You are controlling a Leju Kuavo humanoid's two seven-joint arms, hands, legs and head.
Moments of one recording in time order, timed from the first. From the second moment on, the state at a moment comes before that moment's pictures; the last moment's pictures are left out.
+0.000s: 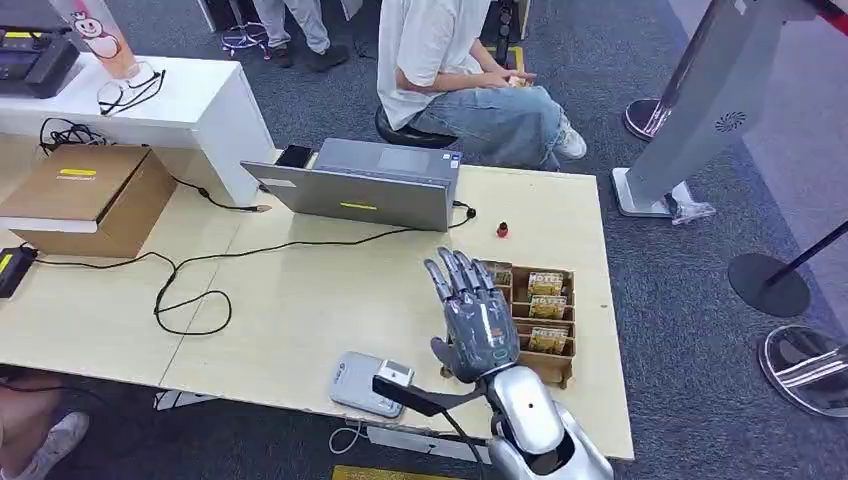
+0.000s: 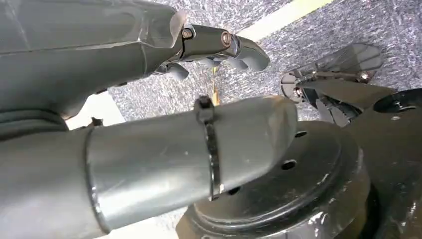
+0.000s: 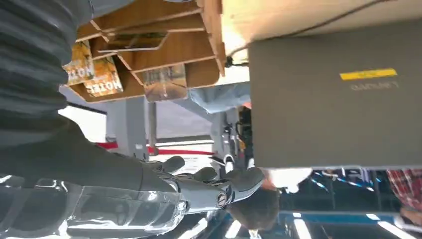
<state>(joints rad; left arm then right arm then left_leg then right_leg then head) 0.03 -0.17 1.05 -0.52 -1.26 -0.56 -0.12 -0.23 0.05 0.60 -1.40 1.38 -0.15 0.15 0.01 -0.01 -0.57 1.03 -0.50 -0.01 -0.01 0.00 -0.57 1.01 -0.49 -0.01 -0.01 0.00</state>
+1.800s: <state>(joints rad) 0.03 -0.19 1.17 -0.58 -1.38 -0.56 -0.17 -0.10 0.02 0.41 -1.47 1.41 -0.08 0.22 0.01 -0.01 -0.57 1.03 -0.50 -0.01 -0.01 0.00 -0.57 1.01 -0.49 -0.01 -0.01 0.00</state>
